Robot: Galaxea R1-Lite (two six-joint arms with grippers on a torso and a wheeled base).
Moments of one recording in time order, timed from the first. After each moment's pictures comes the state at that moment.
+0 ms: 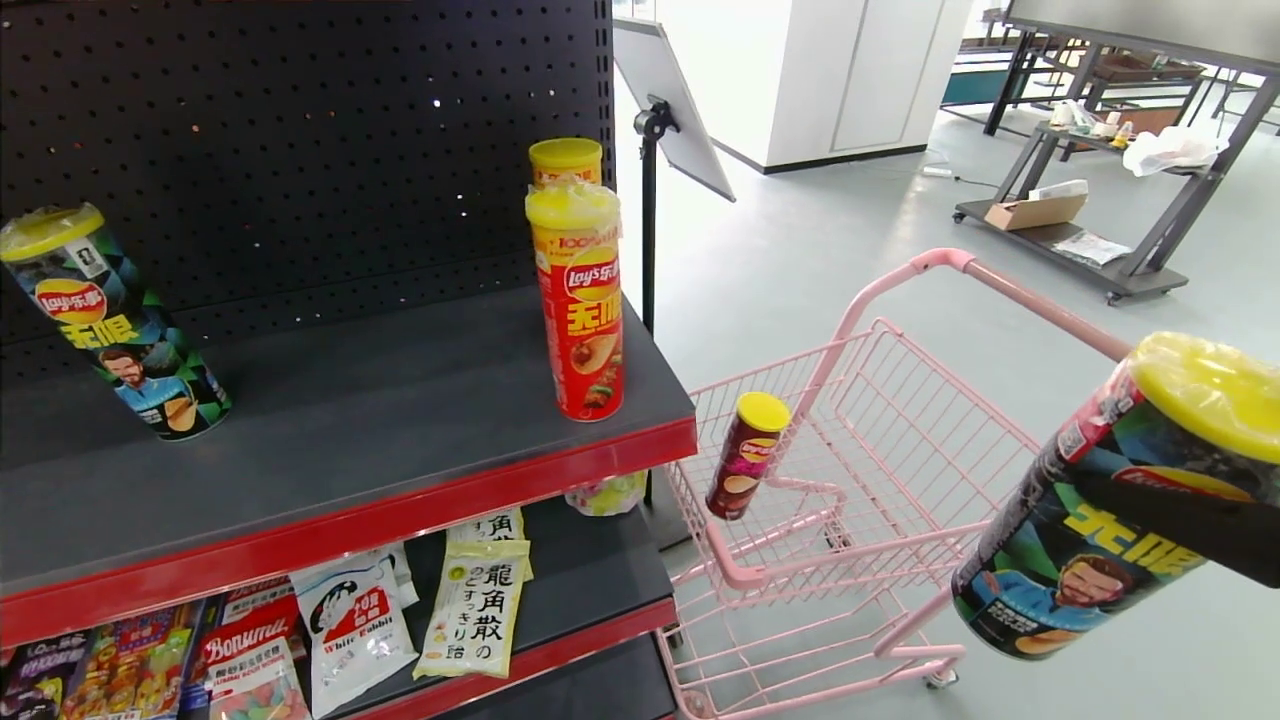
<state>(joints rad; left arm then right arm) -0.10 0.32 -0.33 0.01 -0.11 0.15 0.39 0.97 -0.67 -0.01 0.24 -0.10</state>
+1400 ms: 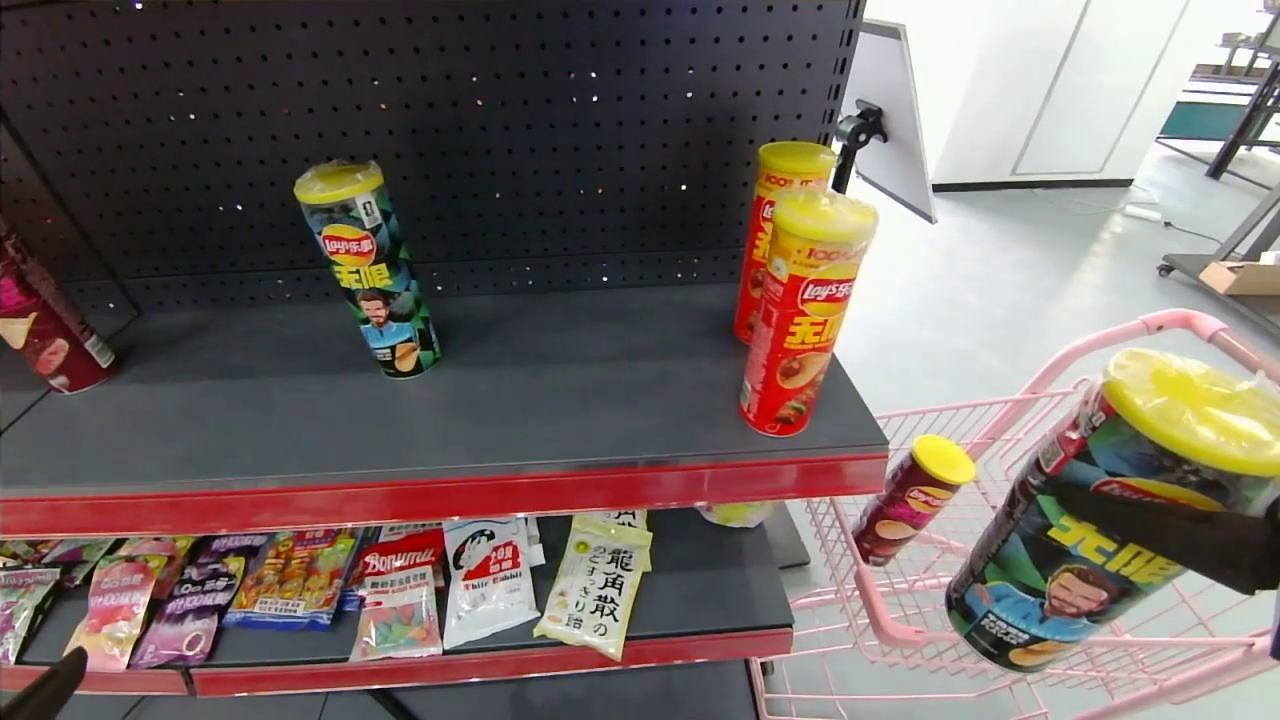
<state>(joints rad) -0.10 0.46 -0.39 0.00 -0.08 0.26 0.39 1.00 -0.66 -0.01 0.25 -0.10</state>
